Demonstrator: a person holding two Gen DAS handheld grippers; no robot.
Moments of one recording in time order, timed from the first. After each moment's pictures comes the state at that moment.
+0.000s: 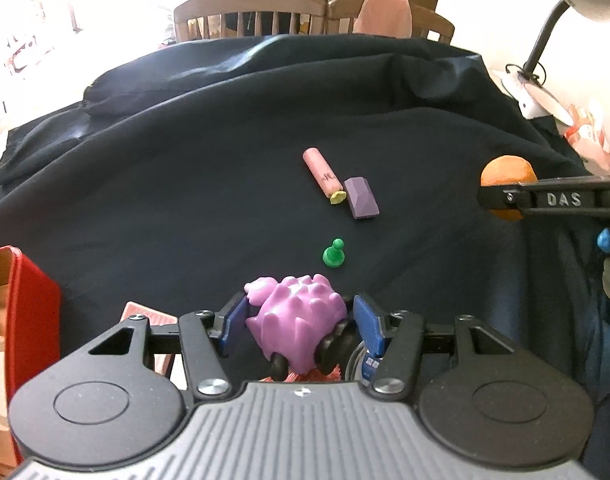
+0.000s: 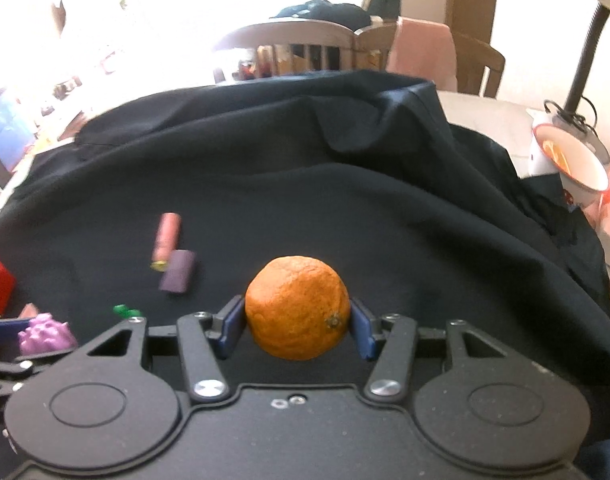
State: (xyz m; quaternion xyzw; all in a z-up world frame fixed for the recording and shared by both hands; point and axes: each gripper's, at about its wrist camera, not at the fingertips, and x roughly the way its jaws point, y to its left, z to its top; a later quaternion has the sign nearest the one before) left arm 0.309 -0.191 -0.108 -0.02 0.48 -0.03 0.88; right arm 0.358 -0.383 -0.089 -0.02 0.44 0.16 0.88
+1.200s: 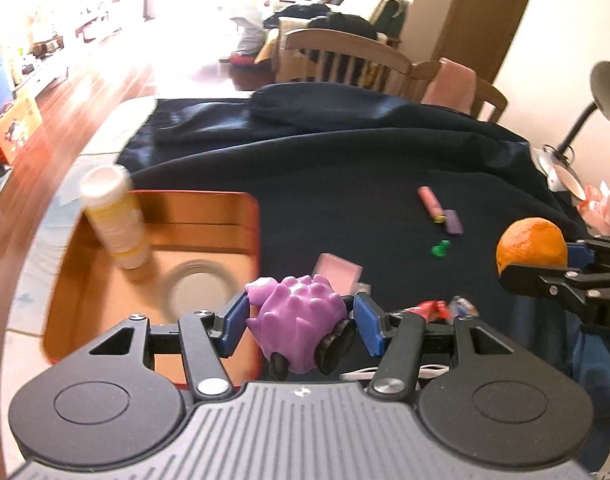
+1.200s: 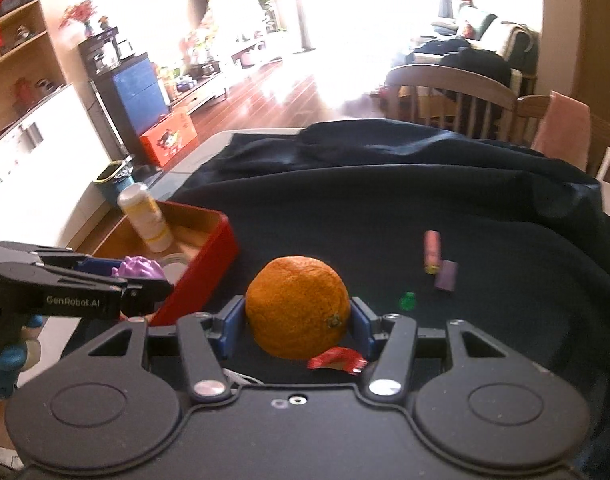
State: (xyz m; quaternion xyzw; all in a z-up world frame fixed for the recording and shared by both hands) left arm 0.184 -0.040 -0.033 -0.10 0.44 0.05 0.89; right arm 0.232 -0.240 -0.008 -0.06 0.40 0.34 0.85
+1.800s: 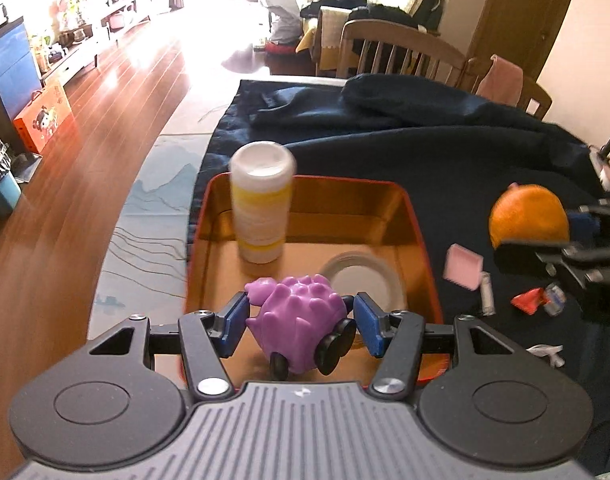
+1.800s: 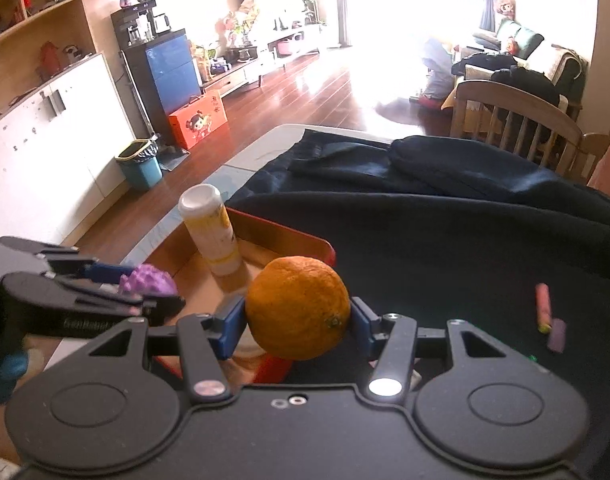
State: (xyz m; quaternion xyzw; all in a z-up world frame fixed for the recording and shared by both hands) left arm 0.174 0.073 -0.060 -0.09 0.46 0.08 0.88; right arm 0.231 -0.097 -0.028 -0.10 0.39 0.37 0.84
